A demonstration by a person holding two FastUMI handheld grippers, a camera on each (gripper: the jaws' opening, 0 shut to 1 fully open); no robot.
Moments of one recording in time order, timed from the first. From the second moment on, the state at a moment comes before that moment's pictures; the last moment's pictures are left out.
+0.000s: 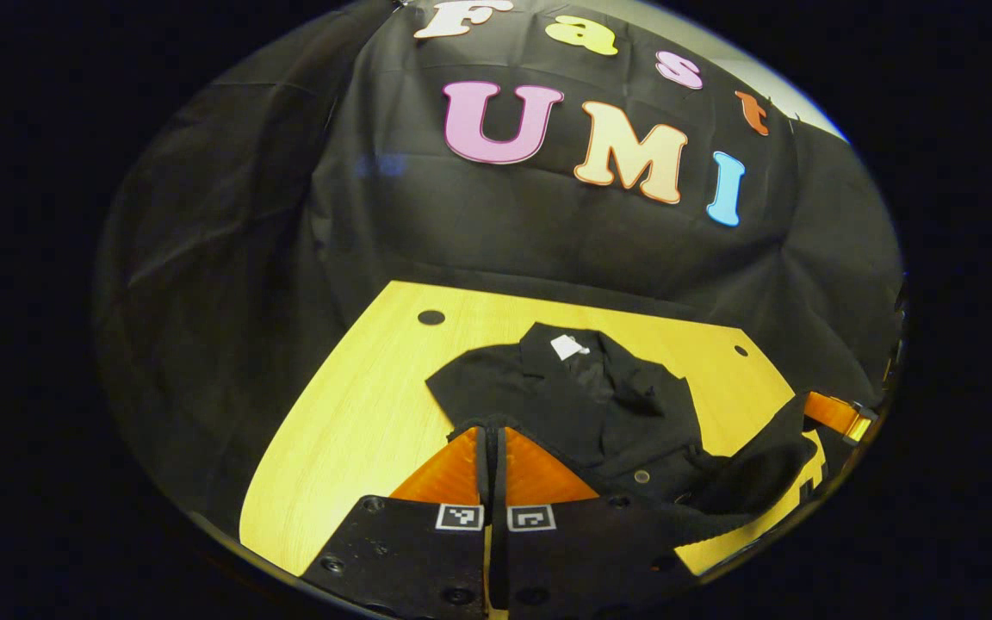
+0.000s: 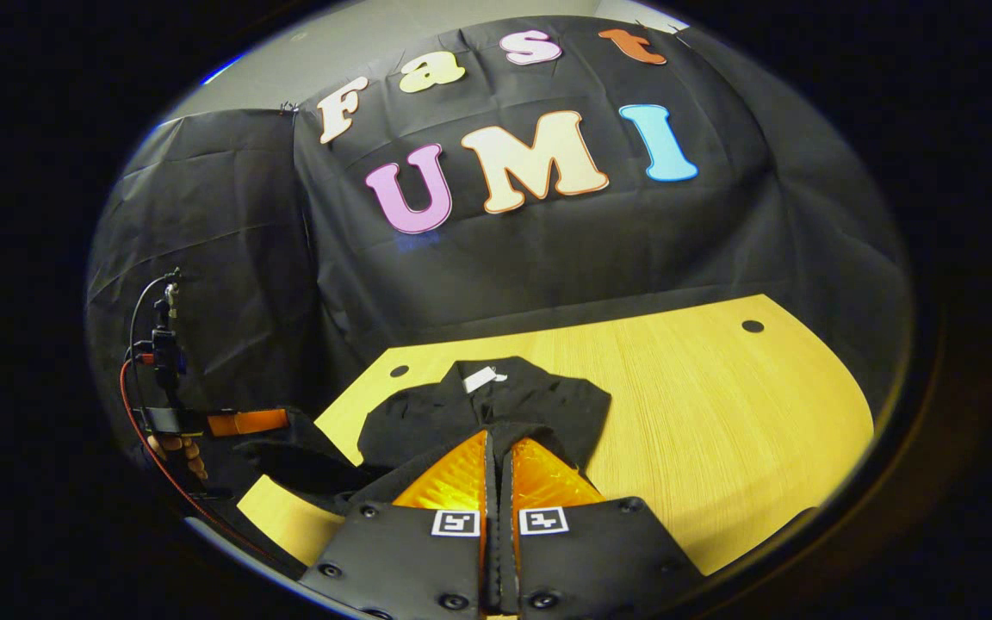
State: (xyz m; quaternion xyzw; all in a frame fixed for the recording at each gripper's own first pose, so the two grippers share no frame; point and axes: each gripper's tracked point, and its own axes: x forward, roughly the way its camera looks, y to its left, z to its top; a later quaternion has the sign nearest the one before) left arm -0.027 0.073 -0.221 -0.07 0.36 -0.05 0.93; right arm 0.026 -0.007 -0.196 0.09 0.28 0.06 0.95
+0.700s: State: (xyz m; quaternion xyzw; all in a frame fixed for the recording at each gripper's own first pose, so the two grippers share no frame) left arm 0.103 0.076 -0.244 -0.07 0.33 -0.08 0.94; right arm 0.159 -0.014 -0.194 0.11 0.26 0.01 0.96
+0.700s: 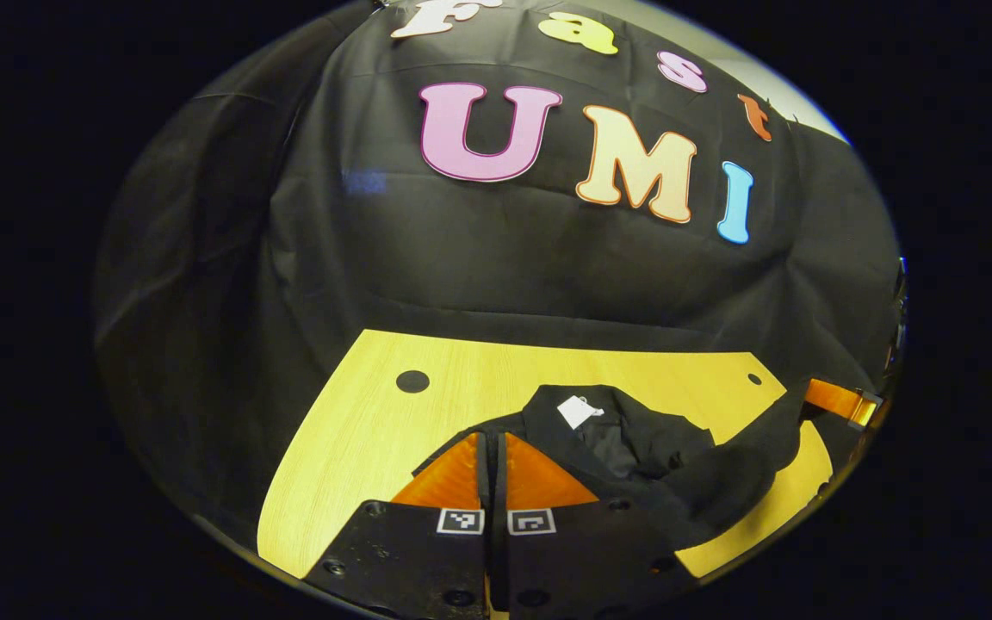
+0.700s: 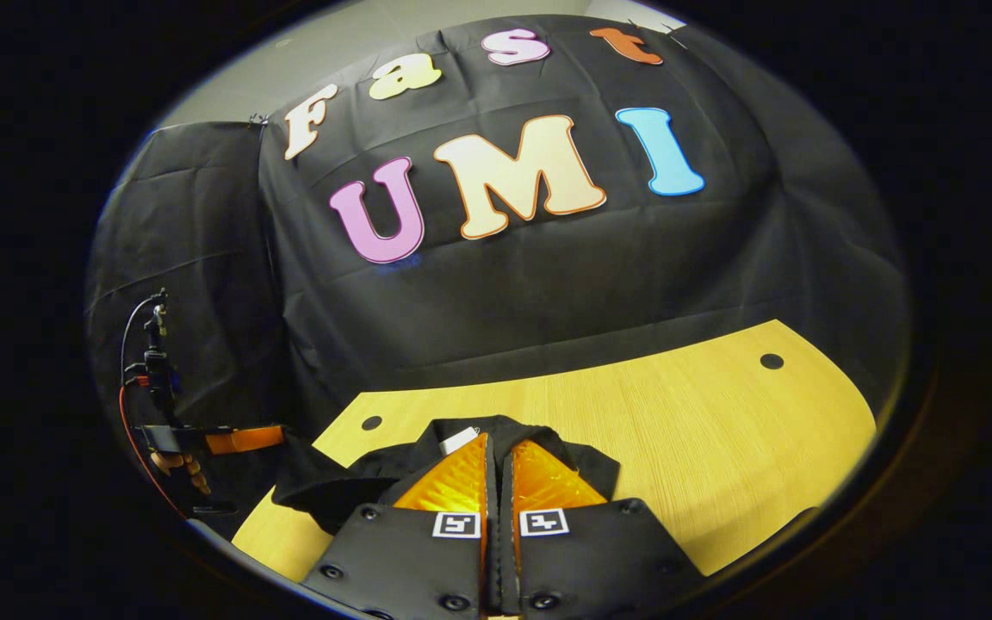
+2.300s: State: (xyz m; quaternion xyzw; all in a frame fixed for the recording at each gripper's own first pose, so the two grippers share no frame) left arm -0.053 0.041 -0.032 -0.02 0.07 -0.02 1.00; right arm -0.075 -0.001 -0.047 0.02 0.01 -0.03 1.00
